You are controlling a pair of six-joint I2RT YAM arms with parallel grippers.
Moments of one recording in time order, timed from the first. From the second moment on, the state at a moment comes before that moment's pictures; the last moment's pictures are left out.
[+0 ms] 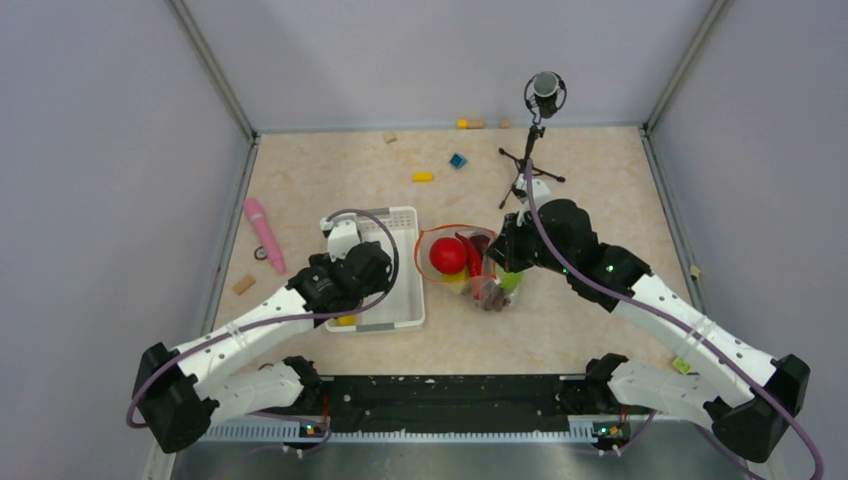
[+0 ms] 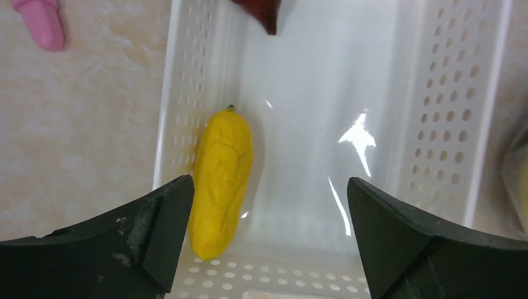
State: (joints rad) left arm -0.80 1.02 0.77 -0.72 -0.65 -0.83; right arm 0.72 1.00 0.95 -0.46 -0.05 0.42
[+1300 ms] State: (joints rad) left arm -0.70 1.29 0.64 -0.51 -0.48 -0.83; right arm 0.72 1.00 0.94 -0.45 -0.02 0.42
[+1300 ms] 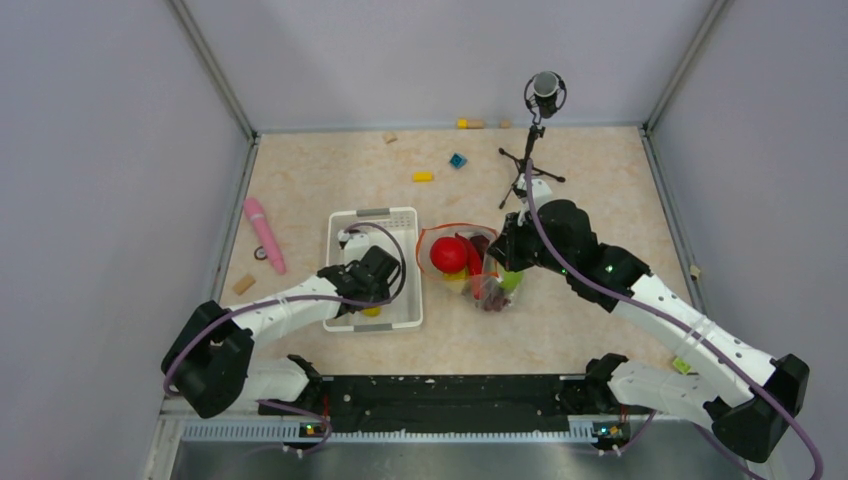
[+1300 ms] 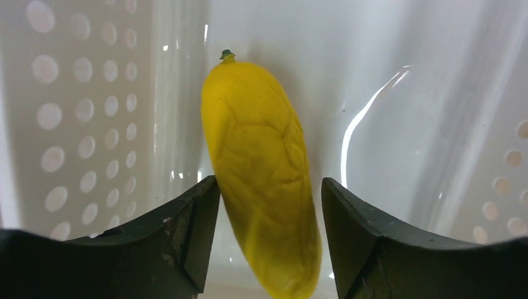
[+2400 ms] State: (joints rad) left arm -0.70 0.64 0.62 -0.11 -0.02 -0.47; right arm 0.72 1.00 0.94 -0.45 -0.03 0.44
